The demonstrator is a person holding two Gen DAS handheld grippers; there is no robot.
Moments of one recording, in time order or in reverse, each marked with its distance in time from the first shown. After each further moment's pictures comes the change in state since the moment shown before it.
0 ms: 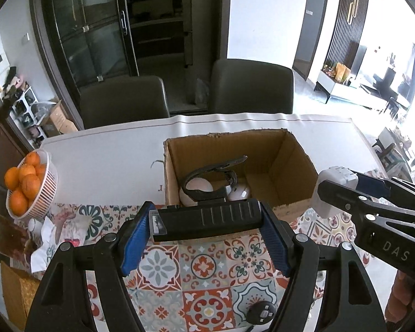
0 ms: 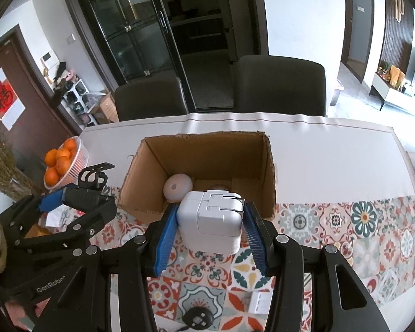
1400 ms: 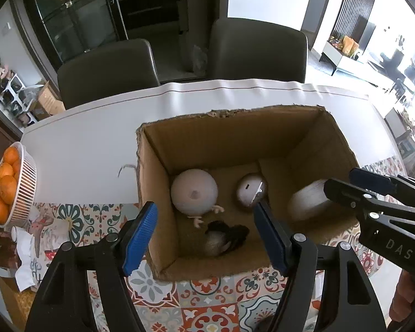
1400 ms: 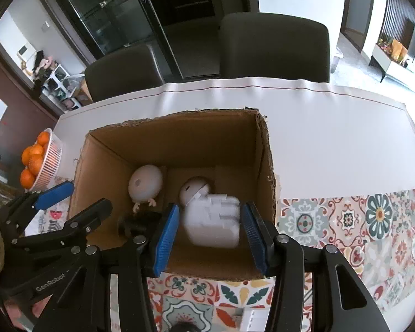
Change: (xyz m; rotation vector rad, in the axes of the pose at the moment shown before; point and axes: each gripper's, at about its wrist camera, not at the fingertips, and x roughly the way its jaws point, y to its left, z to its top) left arm 0.100 0.000 0.020 0.017 0.185 -0.001; right arm 0.094 -0.035 0.020 0.059 0.180 -0.031
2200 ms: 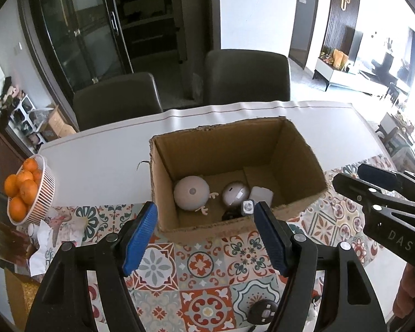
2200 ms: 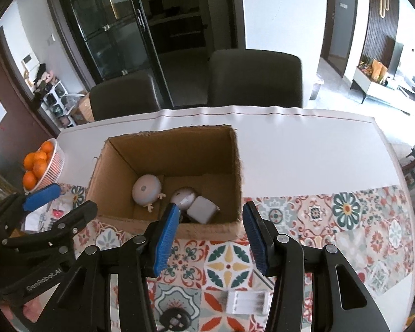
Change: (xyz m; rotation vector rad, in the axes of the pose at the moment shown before) left arm -0.083 -0.029 -0.045 0.043 -0.161 0.028; right arm -0.084 -0.001 -0.048 -0.005 -0.177 -0.072
